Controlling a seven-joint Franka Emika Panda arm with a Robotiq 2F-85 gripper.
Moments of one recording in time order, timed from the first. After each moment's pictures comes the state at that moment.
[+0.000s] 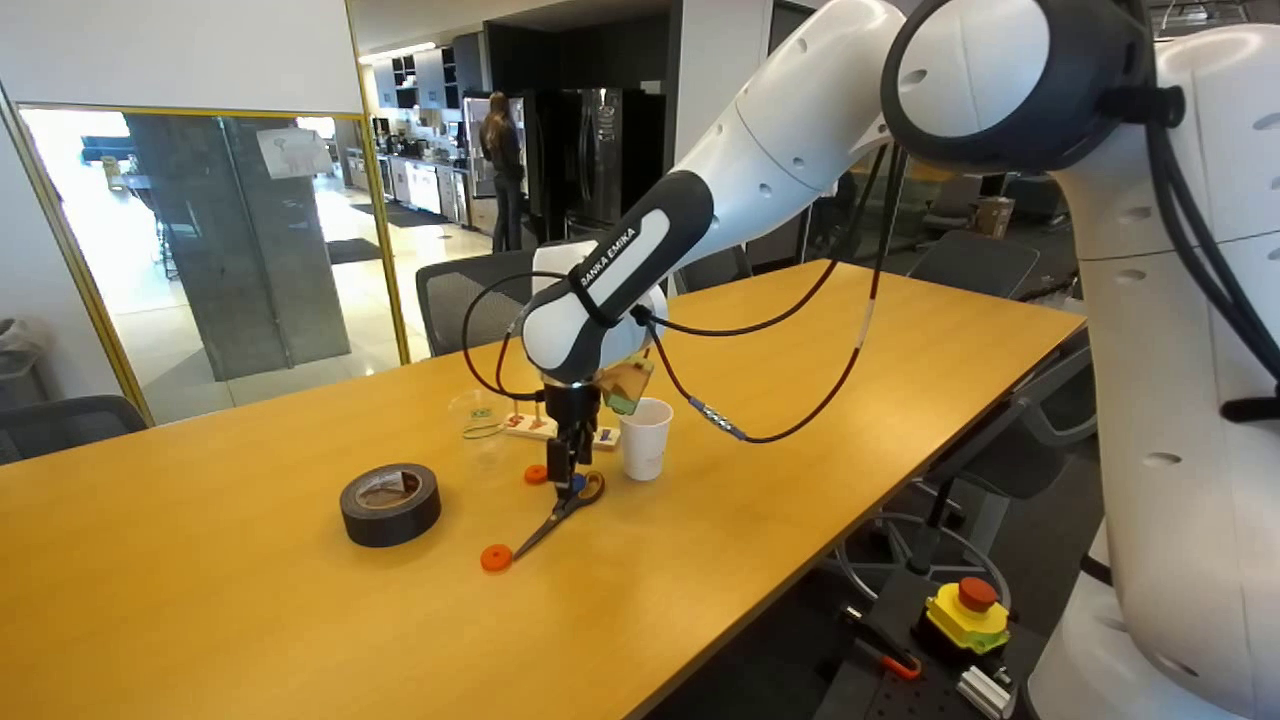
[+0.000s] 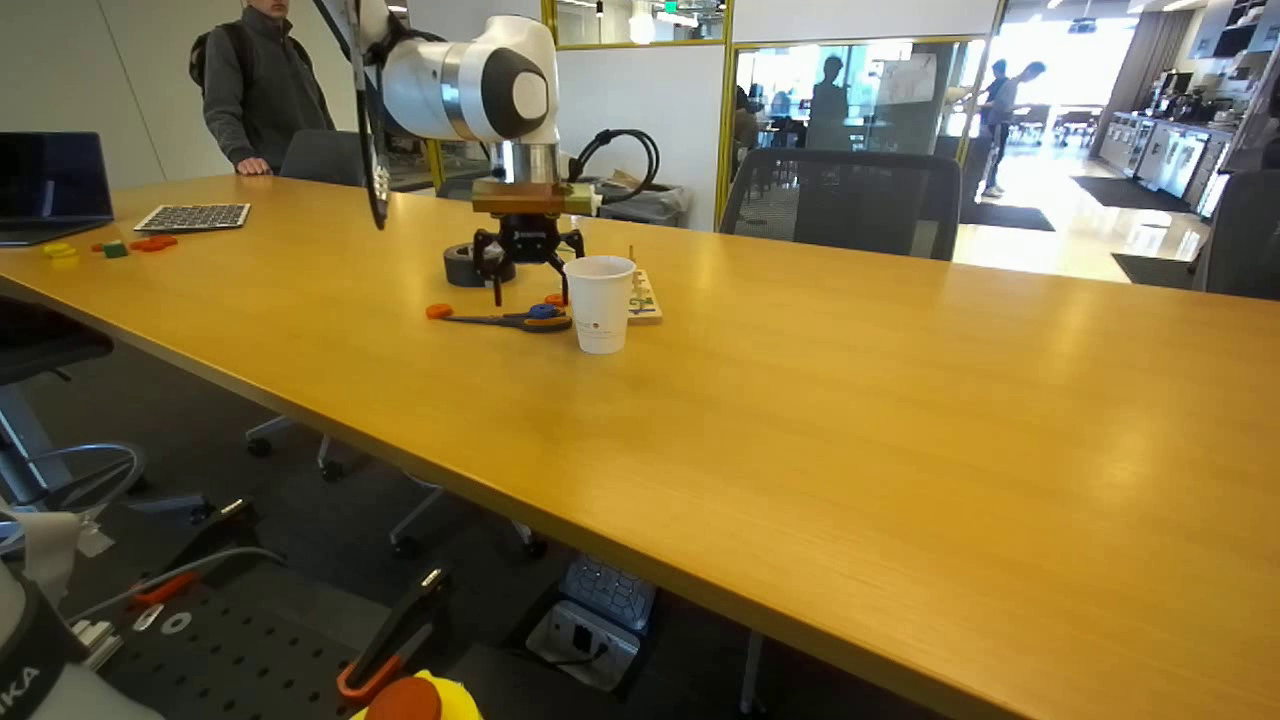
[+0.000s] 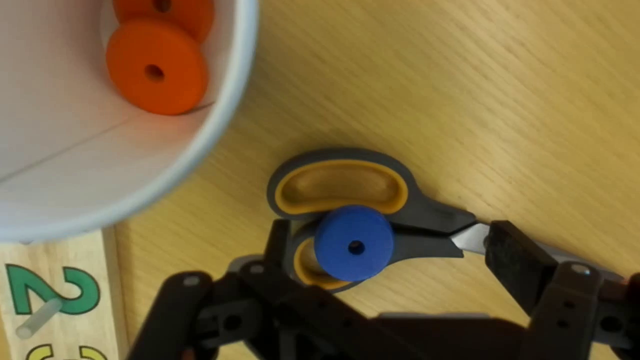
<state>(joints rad) -0.02 0.41 0.08 -2.00 -0.04 2.38 -0.47</state>
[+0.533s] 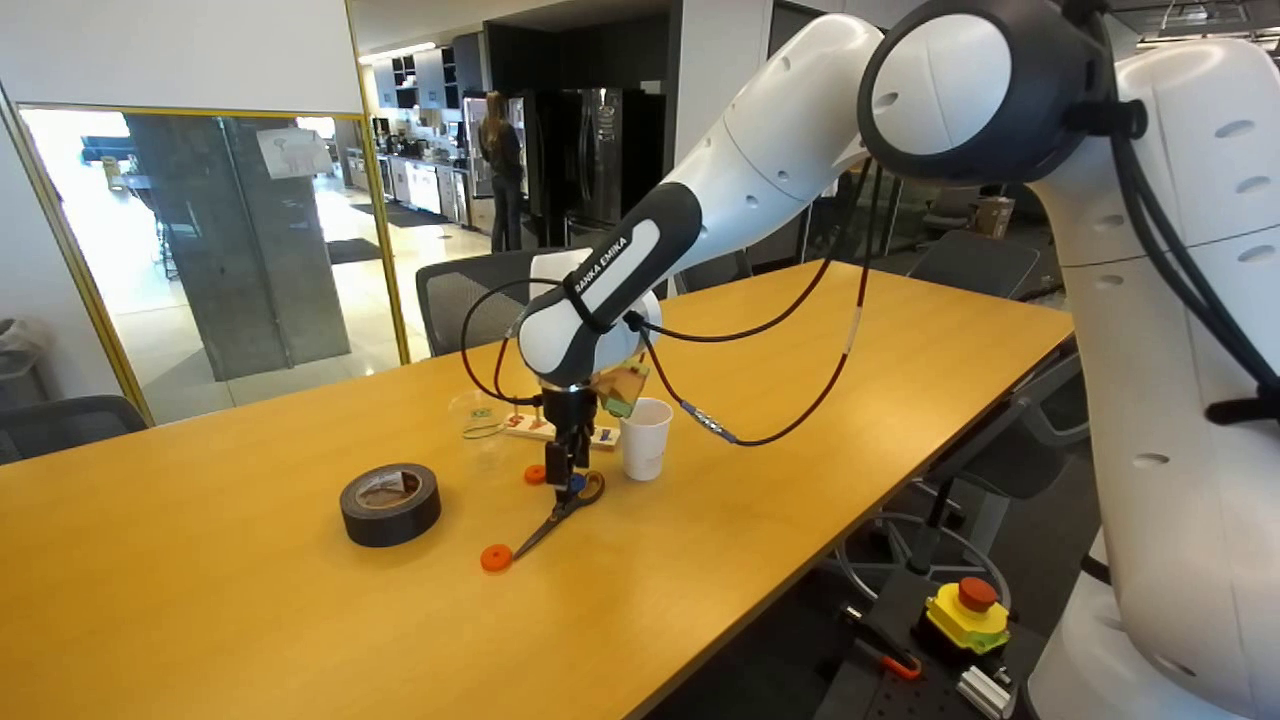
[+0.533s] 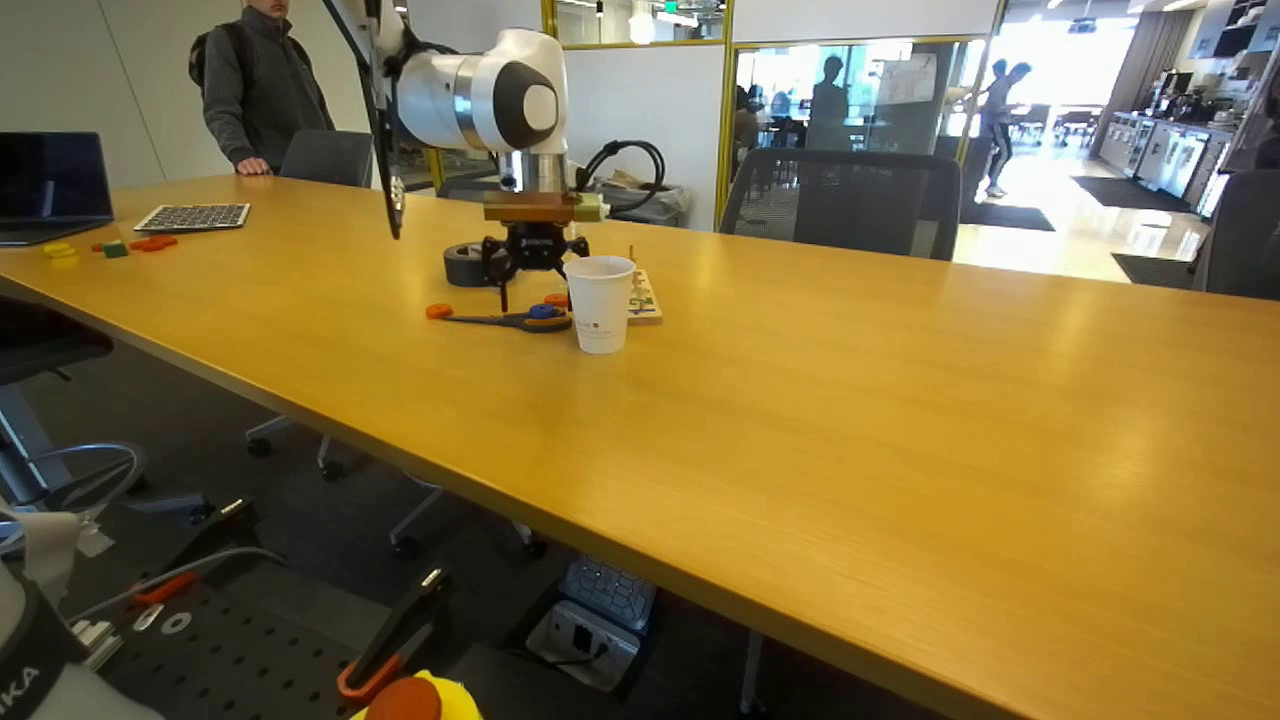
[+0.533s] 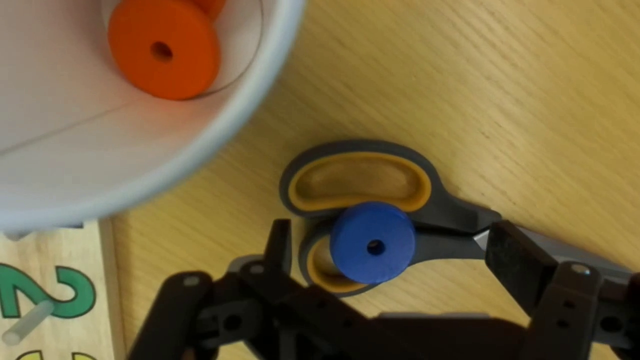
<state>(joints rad) -0.03 0.46 0.09 -1.95 -0.04 2.37 -0.49</state>
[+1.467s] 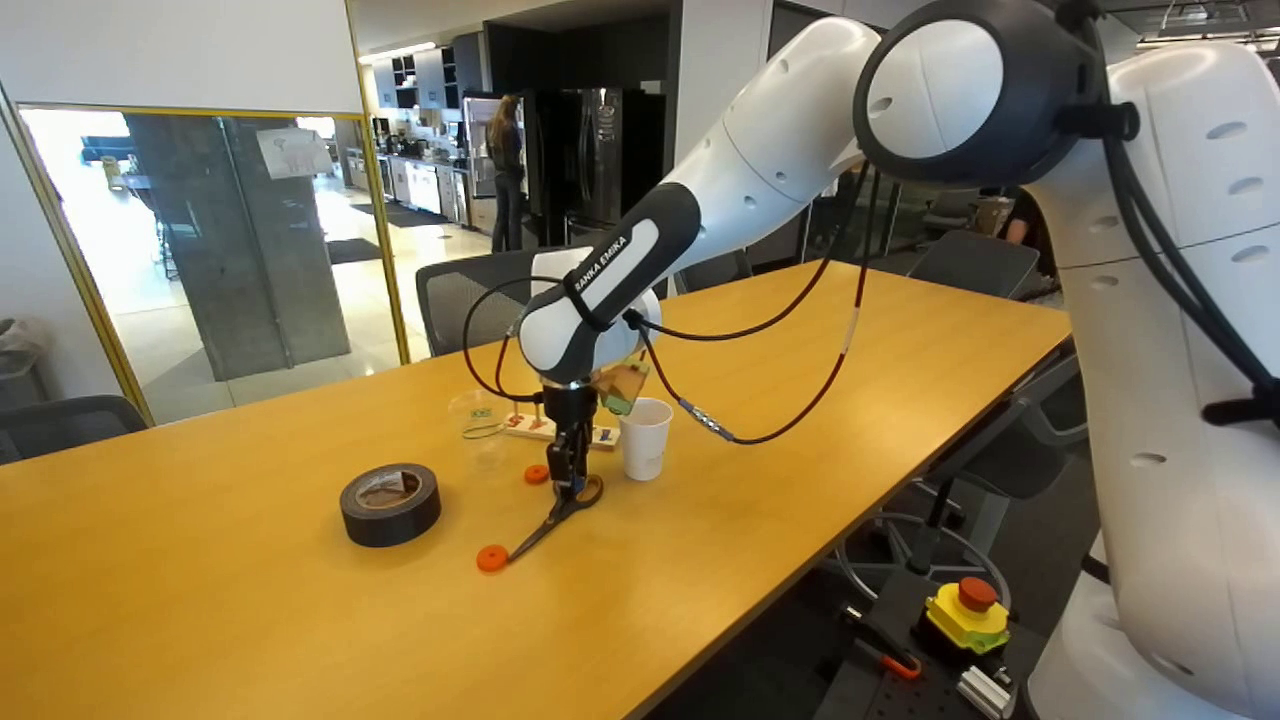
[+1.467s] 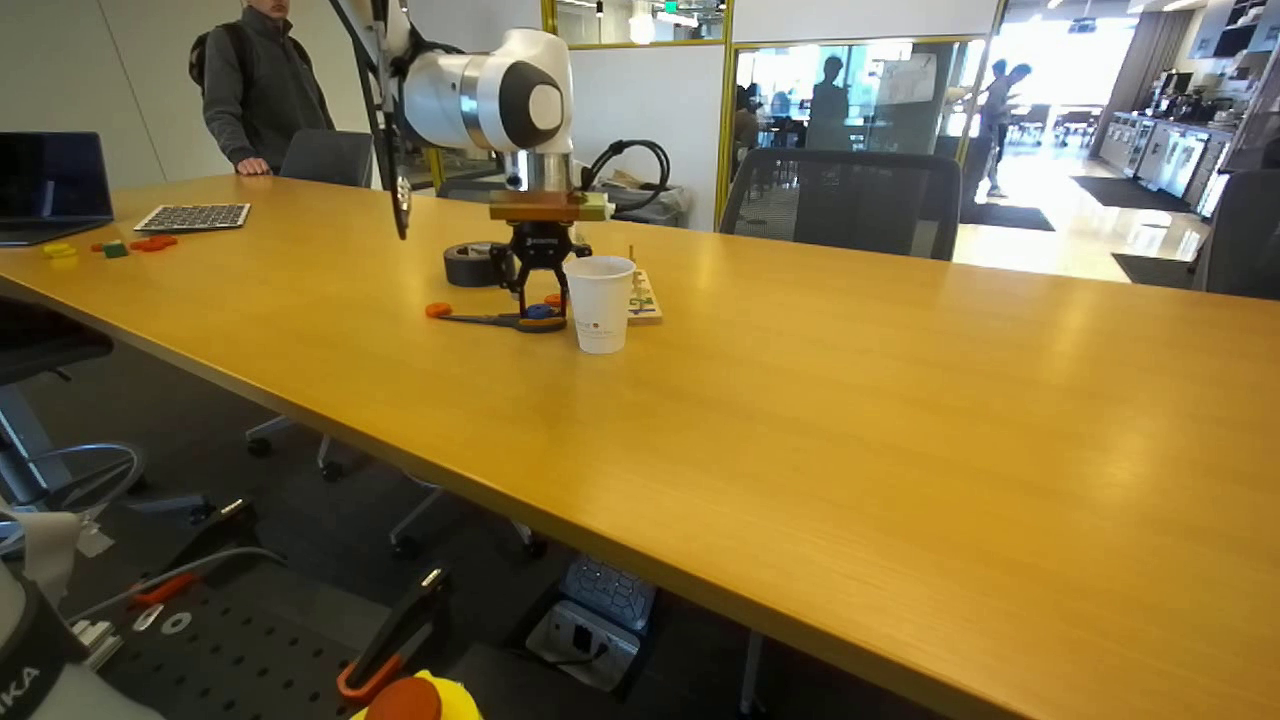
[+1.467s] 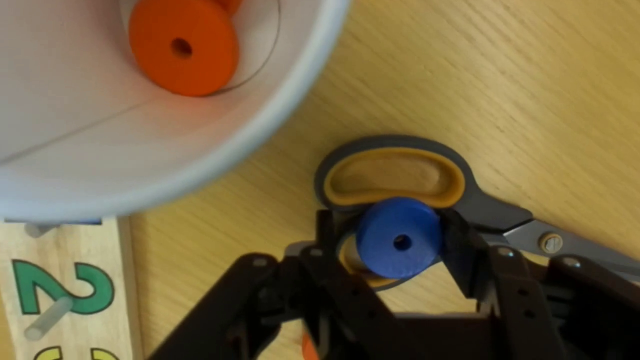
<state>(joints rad) -0.04 0.47 0.09 -1.94 -0.04 2.36 -0.49</state>
